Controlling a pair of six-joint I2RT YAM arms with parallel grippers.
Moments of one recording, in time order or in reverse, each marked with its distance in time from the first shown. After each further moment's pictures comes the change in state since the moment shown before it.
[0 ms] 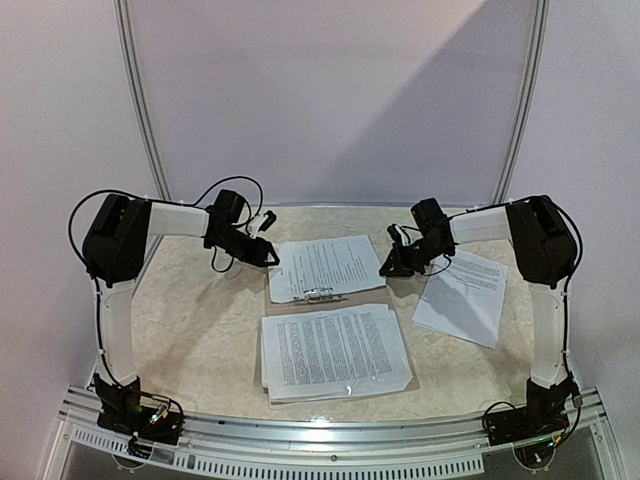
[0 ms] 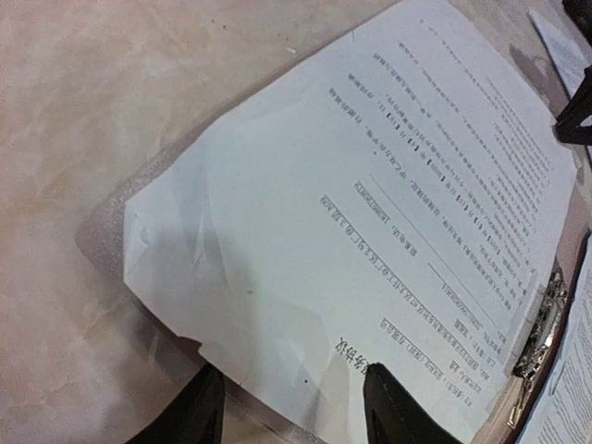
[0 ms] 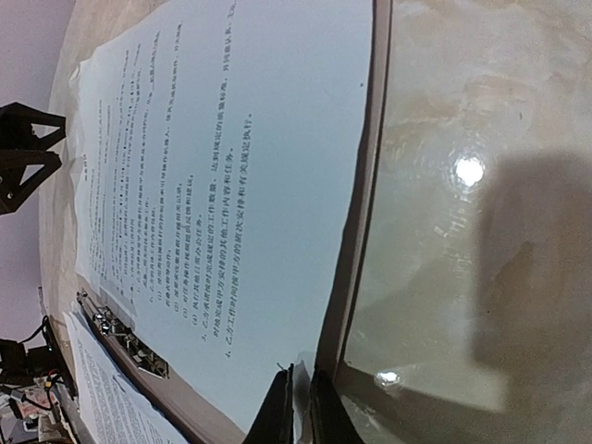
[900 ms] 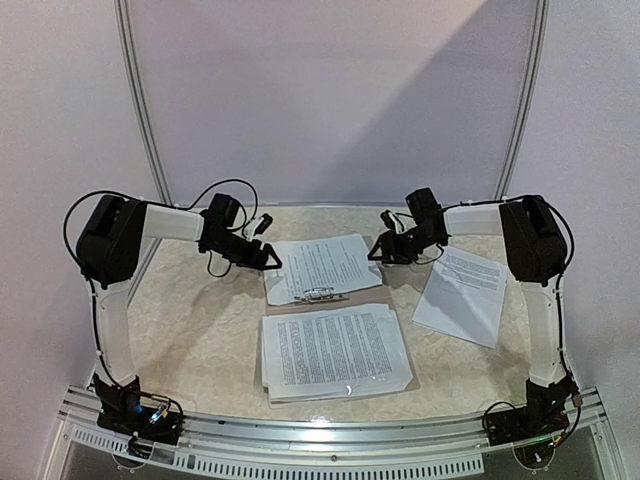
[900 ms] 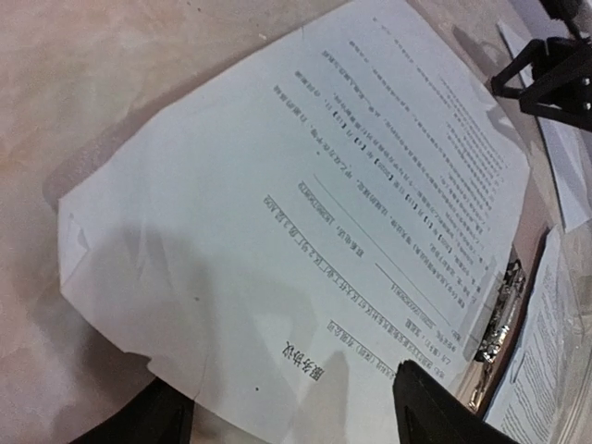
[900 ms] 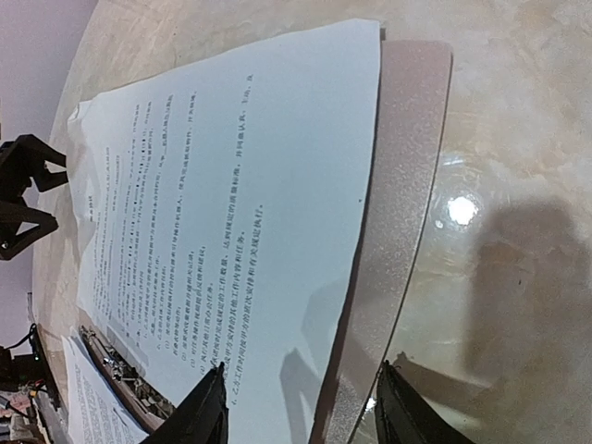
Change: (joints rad) left arm 0.015 -0.041 -0.083 0.046 0.098 -0.070; right arm 0.000 0.079 0.160 -0.006 0.014 -0.052
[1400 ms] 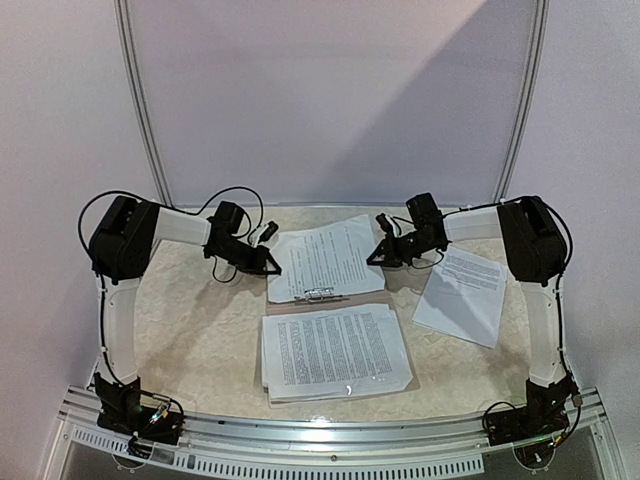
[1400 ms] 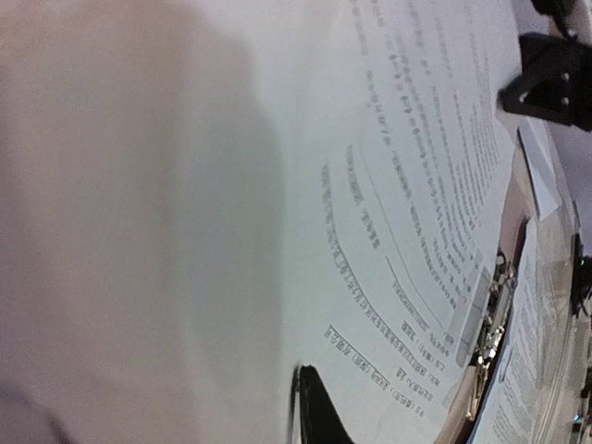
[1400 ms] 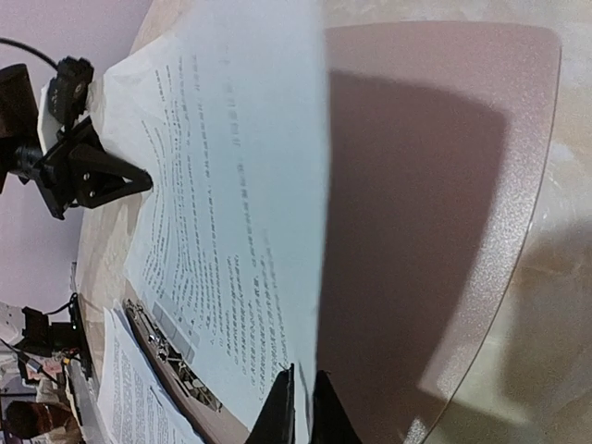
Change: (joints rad) left arm 0.002 0.100 0.041 0.018 0.134 -0.010; right arm 0.001 0.000 -0.059 0.102 -0.172 0.013
